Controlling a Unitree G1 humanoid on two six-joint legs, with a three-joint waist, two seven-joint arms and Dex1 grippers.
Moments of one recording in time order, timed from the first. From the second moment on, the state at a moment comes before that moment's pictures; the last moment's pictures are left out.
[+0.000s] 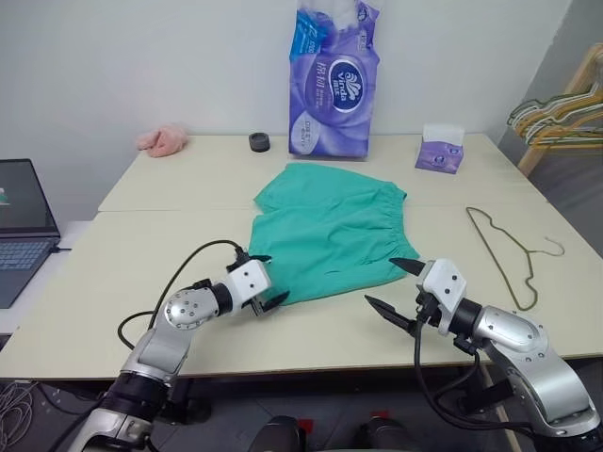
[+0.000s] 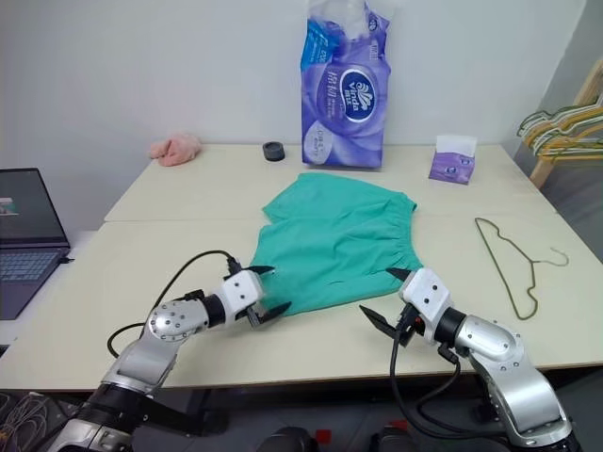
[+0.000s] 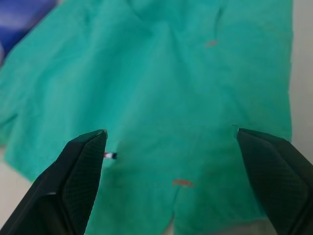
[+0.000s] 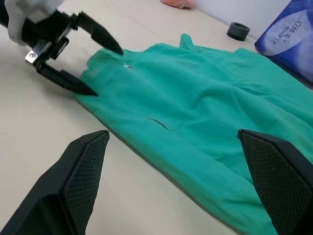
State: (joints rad) left arm -0.26 0.57 -0.23 0.21 0.12 -0.13 -0.71; right arm 0.03 -0.56 0.08 -0.53 0.21 0.38 0.65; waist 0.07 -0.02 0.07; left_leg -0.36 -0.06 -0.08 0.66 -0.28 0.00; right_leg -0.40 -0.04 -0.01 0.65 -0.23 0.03
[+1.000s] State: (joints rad) left arm -0.48 0.54 -0.15 0.32 -0.01 -0.10 -0.82; right arm -0.58 -0.71 0.45 0.43 -0.53 -0.41 0.60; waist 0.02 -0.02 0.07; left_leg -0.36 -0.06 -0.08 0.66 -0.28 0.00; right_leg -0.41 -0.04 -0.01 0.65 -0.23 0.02
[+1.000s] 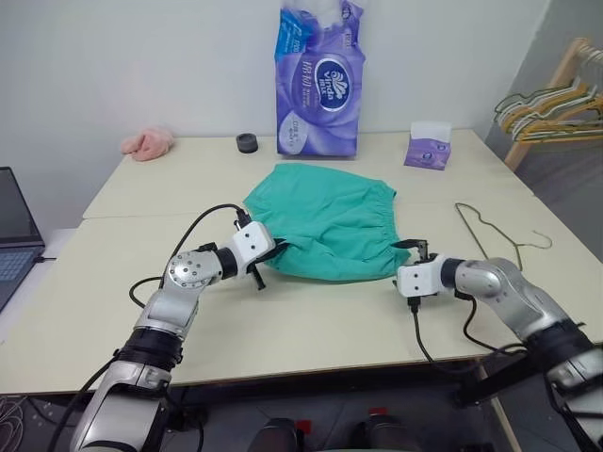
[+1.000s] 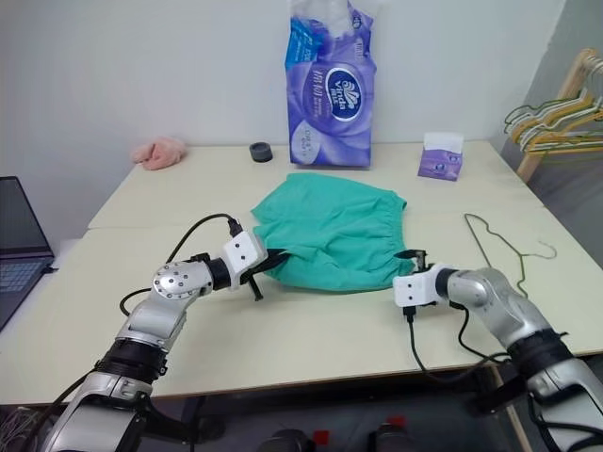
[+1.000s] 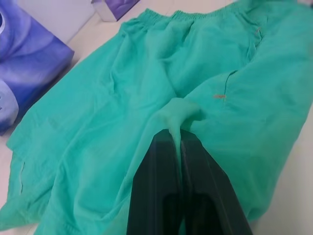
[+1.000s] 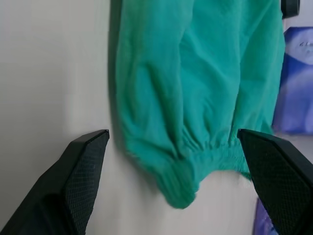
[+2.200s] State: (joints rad) left arm 0.04 0.98 -0.25 -0.31 -0.26 0.27 -1.41; right arm -0.13 -0.98 0.31 -0.34 -0.05 0.10 1.17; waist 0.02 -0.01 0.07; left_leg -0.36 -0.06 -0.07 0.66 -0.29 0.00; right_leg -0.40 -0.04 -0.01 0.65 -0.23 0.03
